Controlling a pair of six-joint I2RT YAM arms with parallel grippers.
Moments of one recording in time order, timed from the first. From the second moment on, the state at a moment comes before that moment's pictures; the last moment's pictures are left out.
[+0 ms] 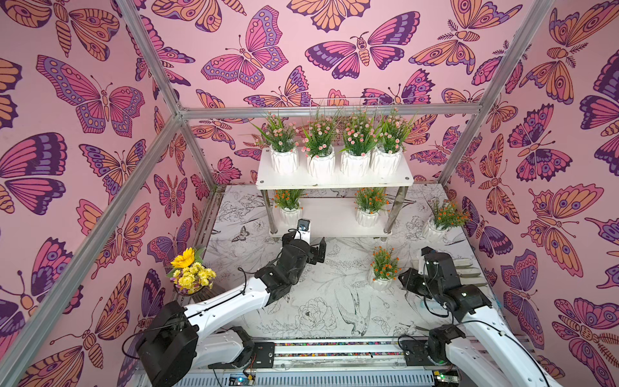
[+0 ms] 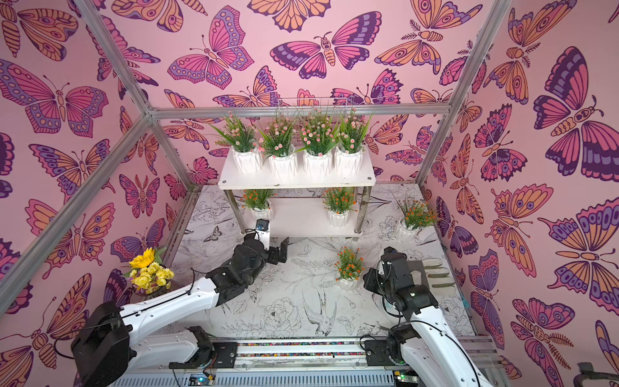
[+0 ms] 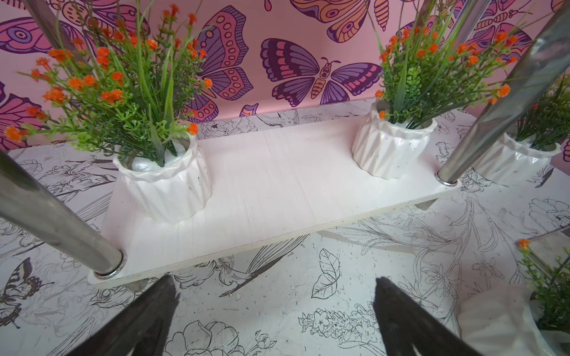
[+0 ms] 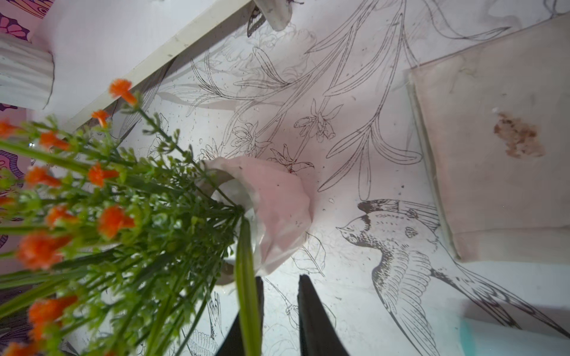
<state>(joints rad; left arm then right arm) -0.79 1.21 0.66 0.17 -0.44 -0.21 0.26 0.72 0.50 -0.67 -0.16 0.64</state>
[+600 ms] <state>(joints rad) -0.79 1.24 0.66 0.15 -0.37 -0.21 0.26 0.87 0.50 -0.54 -0.19 0.62</state>
